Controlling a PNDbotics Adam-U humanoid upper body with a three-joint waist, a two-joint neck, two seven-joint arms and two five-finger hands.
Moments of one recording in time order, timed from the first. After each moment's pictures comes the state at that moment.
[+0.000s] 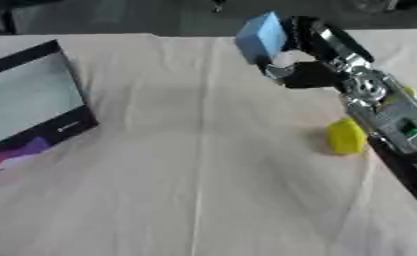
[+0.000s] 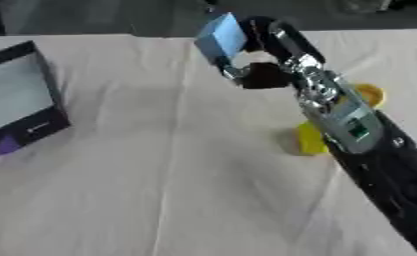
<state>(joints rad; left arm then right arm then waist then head) -0.92 0.64 -0.38 -1.69 -0.02 0.34 -0.11 -0.68 -0.46 0.41 -1.59 -0.06 0.14 -0.05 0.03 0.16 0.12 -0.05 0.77</state>
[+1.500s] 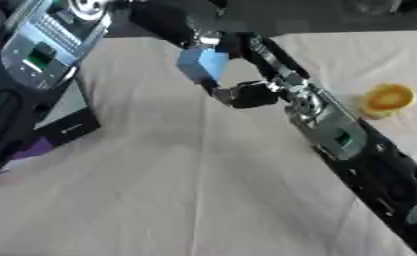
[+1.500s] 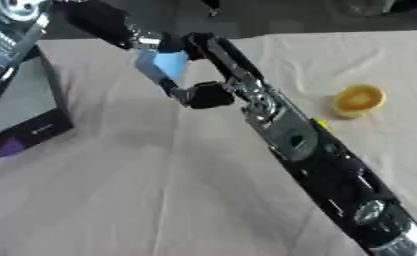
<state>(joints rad) -1.09 0.42 -0.51 -1.53 -0.35 0.32 -0.62 -0.71 -0.32 0.47 -1.51 0.07 -0.01 -0.02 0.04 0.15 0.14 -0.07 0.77</state>
